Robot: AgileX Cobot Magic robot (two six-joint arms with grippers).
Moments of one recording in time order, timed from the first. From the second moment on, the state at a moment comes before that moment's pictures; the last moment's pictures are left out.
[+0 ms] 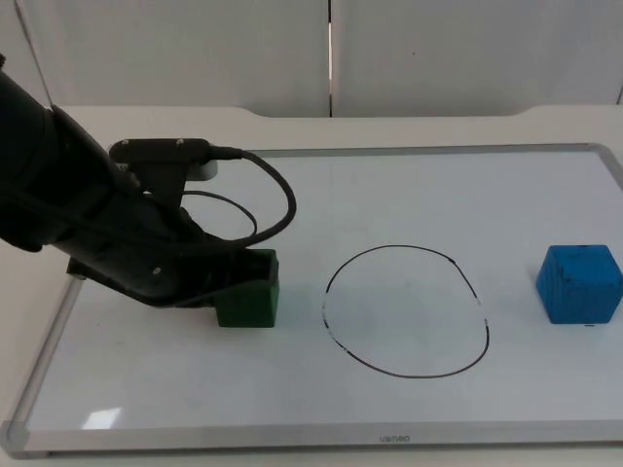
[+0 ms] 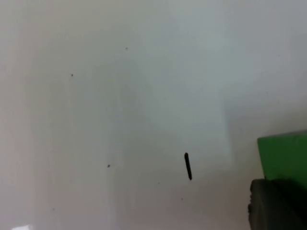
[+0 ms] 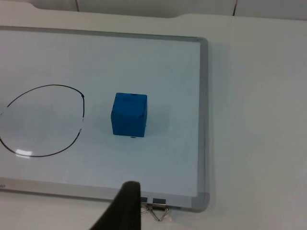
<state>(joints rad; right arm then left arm) 0.05 0.00 -0.52 0.01 1.08 -0.04 -0.44 1.95 -0.82 -1.13 -0.02 0.82</state>
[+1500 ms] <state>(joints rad) 0.05 0.00 -0.52 0.01 1.08 -0.04 -0.48 1.96 -0.87 -1.13 0.10 0.81</state>
